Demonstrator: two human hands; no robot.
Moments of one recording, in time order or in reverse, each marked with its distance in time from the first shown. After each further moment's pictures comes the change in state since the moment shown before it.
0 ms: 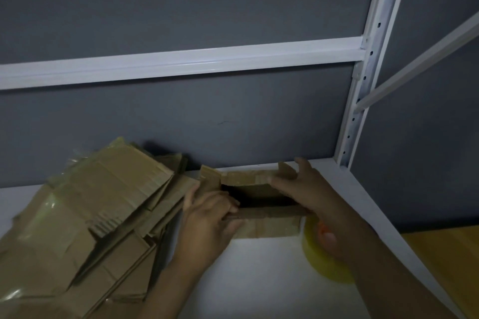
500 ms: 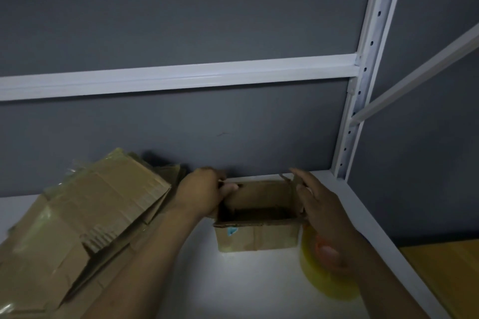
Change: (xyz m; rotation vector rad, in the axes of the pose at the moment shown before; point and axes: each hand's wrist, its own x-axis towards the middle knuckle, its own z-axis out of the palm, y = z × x) left_hand 0.094 -0.021 -0.005 0.270 -0.490 -0.321; right_hand -0.021 0.023 -0.010 0.182 0.134 -0.329
